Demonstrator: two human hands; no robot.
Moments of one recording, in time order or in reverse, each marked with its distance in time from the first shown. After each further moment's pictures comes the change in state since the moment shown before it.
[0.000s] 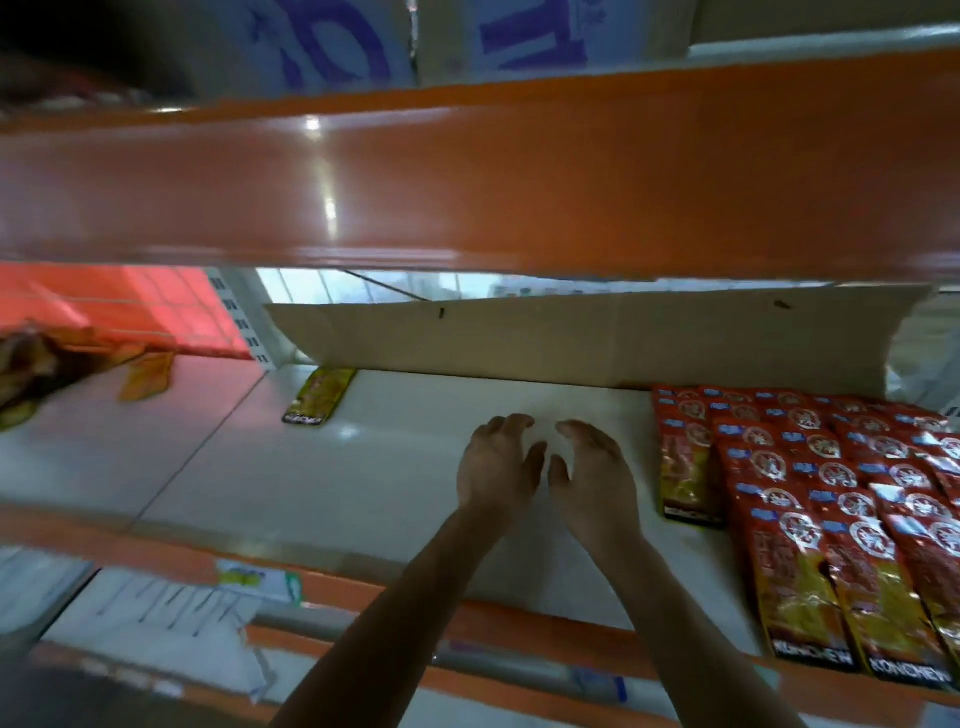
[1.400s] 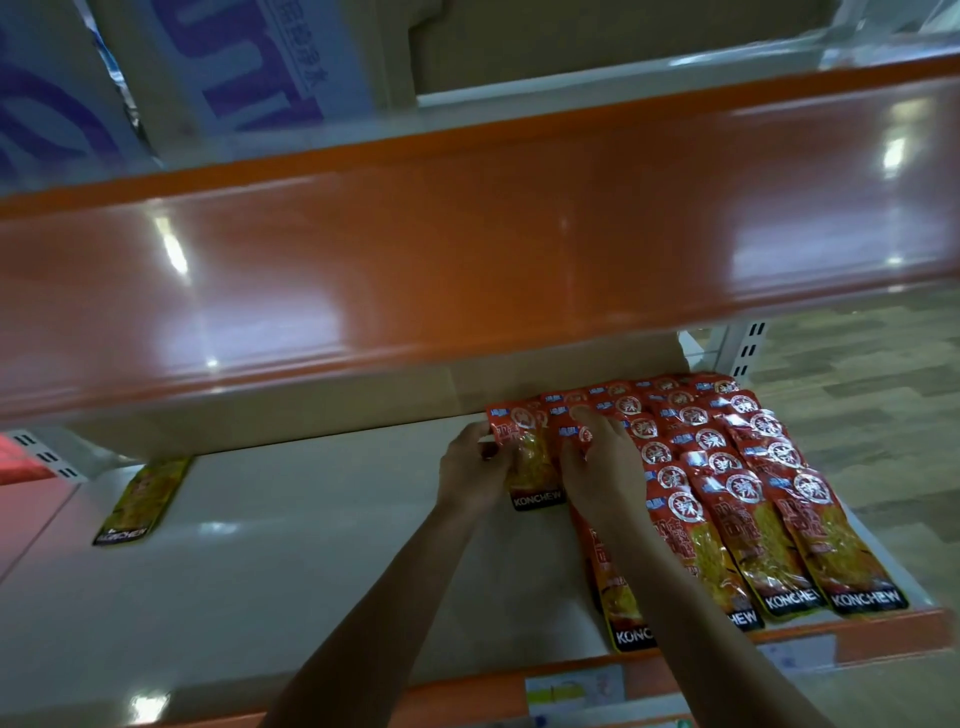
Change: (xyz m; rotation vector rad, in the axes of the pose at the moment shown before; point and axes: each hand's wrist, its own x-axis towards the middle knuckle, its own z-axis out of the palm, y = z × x) left_hand 0.039 0.104 0.077 -0.620 -0.195 -0.184; right_hand 0.016 0.113 -0.097 0.141 0.218 0.296
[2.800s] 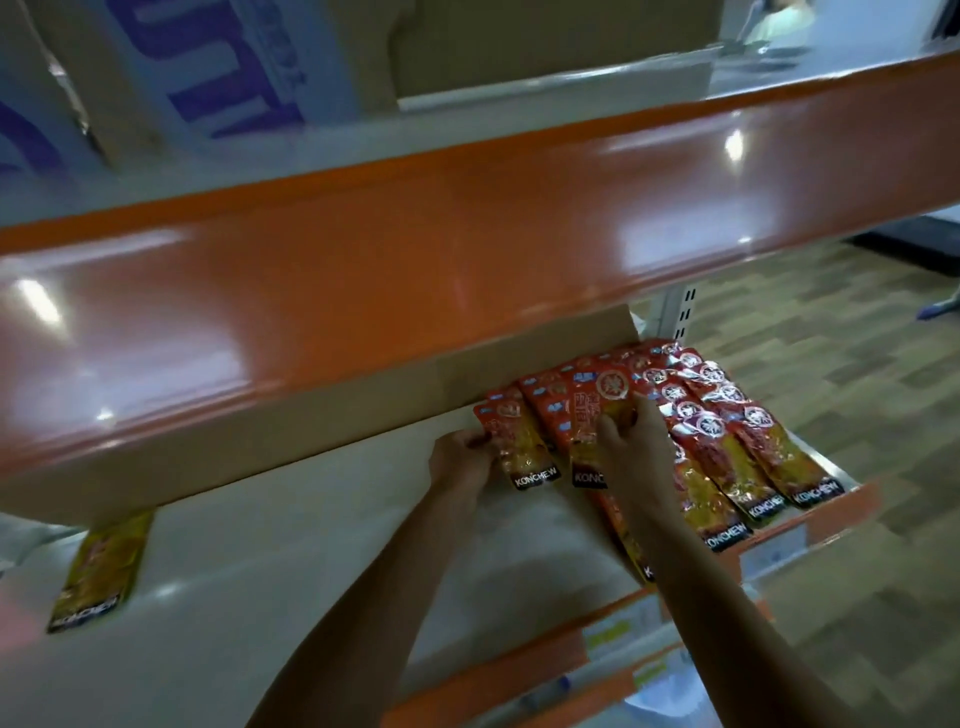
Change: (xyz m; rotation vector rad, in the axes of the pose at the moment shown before) left_hand 0.011 -0.006 -0.023 -0.056 -0.184 -0.170; right_hand -0.044 -0.024 -0.007 0.345 0.400 0.220
